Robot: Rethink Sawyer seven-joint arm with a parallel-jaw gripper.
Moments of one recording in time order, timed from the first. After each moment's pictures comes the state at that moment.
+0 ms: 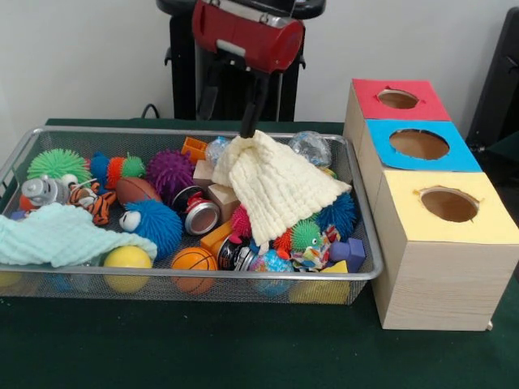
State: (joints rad) arm -0.06 -0.70 -0.30 1.55 0.02 0.42 2.14
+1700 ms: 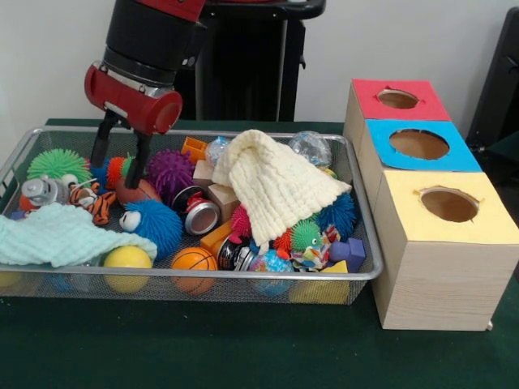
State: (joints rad) arm -0.26 -0.58 -0.24 1.56 -0.15 0.24 2.14
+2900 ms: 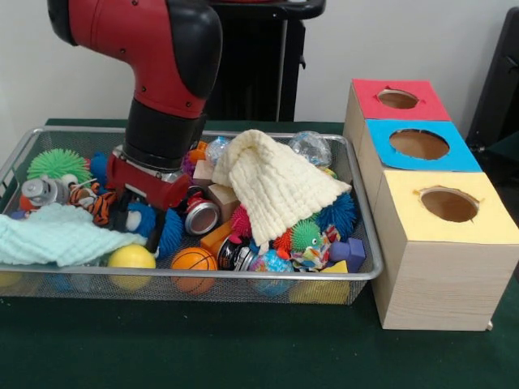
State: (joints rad) arm -0.30 -0.34 -0.22 1.53 -0.20 0.03 2.14
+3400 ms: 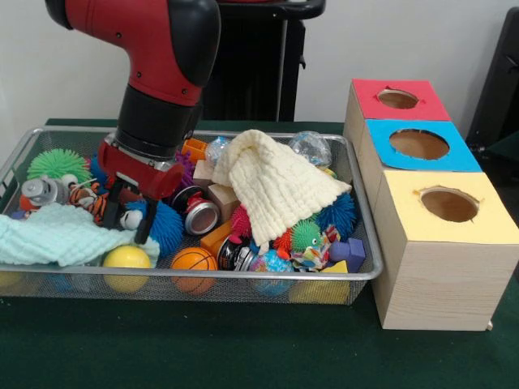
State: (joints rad) arm -0.28 -0.38 -0.25 1.53 -0.20 0.04 2.14
